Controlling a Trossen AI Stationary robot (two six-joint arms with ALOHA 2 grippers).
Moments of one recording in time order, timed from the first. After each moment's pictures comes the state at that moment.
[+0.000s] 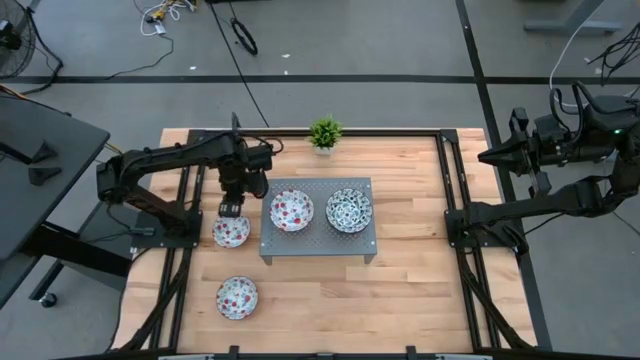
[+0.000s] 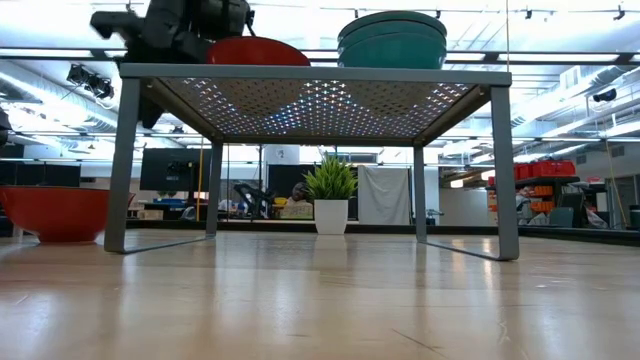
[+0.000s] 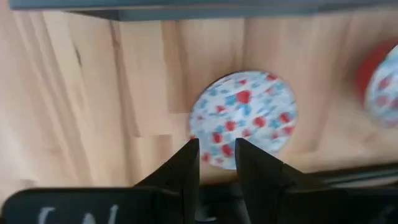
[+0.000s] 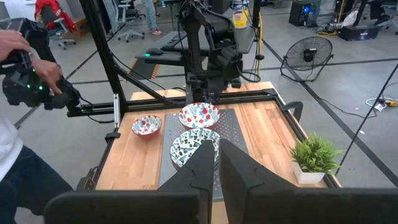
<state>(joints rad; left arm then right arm) 0.32 1.44 1.25 -1.44 0.11 0.38 -0.10 0.80 1.77 -1.26 -0.10 0.04</state>
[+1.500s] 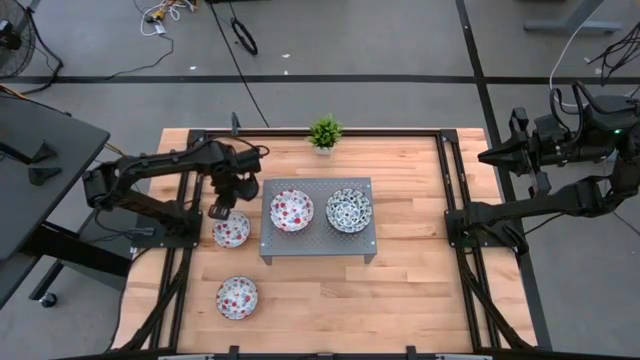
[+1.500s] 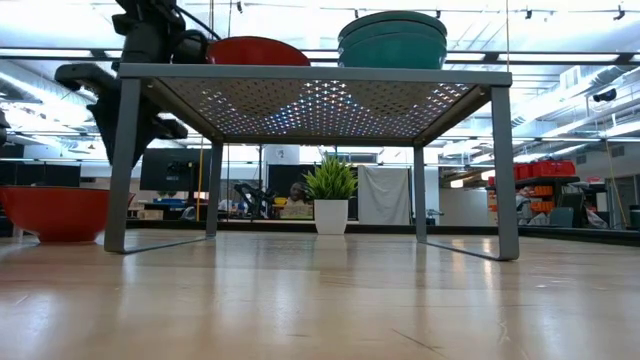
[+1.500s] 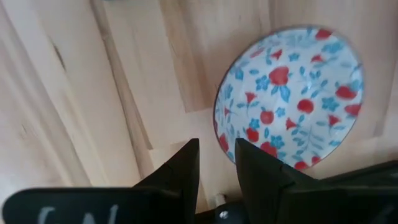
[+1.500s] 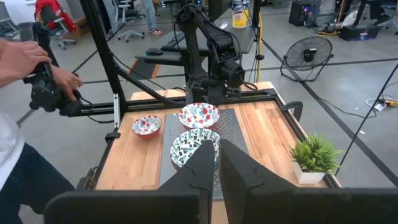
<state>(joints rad) 0.42 1.33 0.94 -1.21 0.09 0.64 -0.10 0.80 1.77 -1.26 -0.10 0.04</state>
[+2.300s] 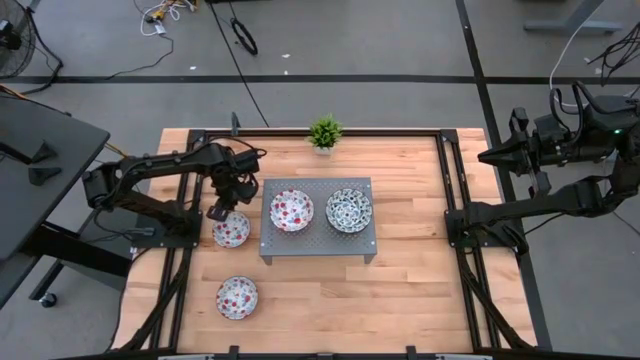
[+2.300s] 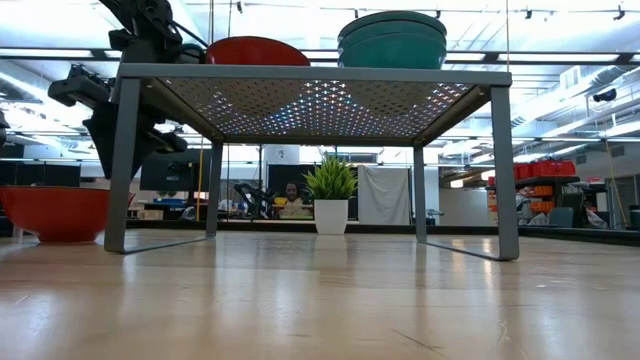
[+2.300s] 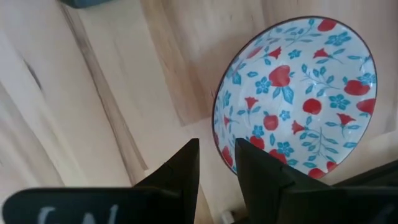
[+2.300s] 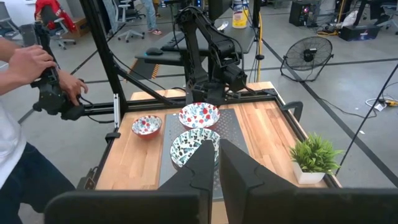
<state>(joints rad) 0.46 1.33 0.86 -1.12 0.15 0.75 -0.10 0.80 1.77 -1.26 -0.10 0.04</state>
